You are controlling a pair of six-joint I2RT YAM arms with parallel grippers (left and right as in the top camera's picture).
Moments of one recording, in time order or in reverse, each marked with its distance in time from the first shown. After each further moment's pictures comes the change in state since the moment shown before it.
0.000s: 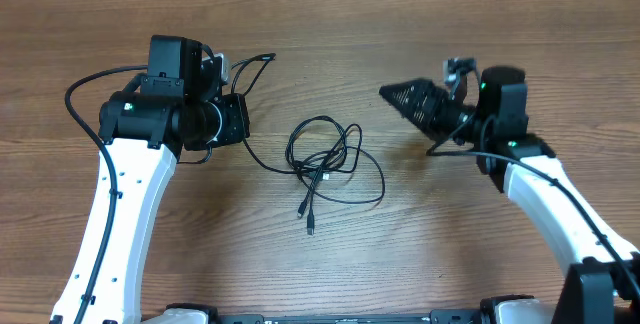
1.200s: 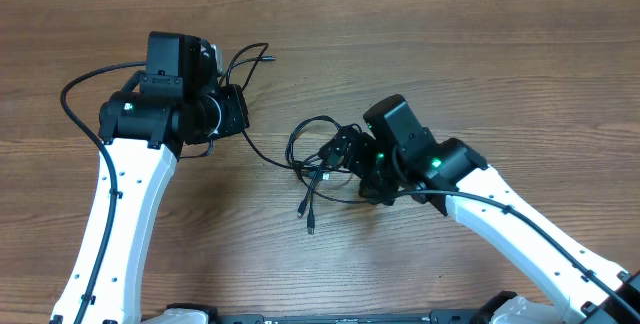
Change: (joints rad) left arm 0.000 0.000 0.000 0.068 -0.039 -0.075; right arm 0.540 -0.030 0.174 -0.612 0.489 0.400
